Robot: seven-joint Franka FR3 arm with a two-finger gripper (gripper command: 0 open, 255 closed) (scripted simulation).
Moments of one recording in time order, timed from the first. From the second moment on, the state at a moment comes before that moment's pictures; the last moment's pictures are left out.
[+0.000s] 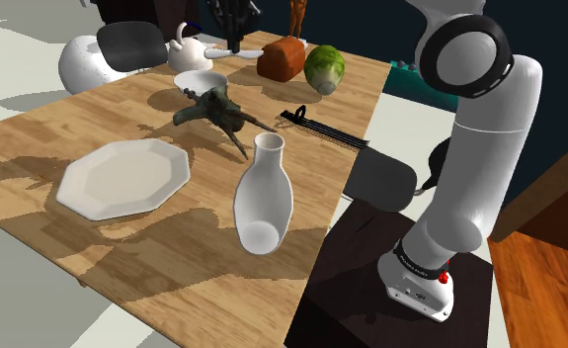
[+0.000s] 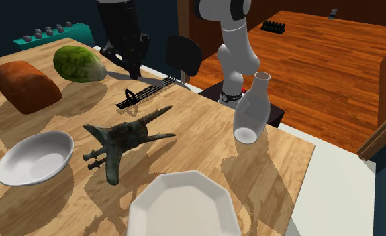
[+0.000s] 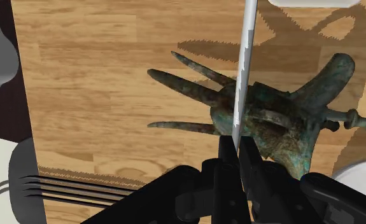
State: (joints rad) arm -0.11 0.34 0.40 -0.98 -0.08 1.29 1.60
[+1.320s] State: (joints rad) arm -0.44 0.31 0.24 -0.99 -0.03 1.28 1.14
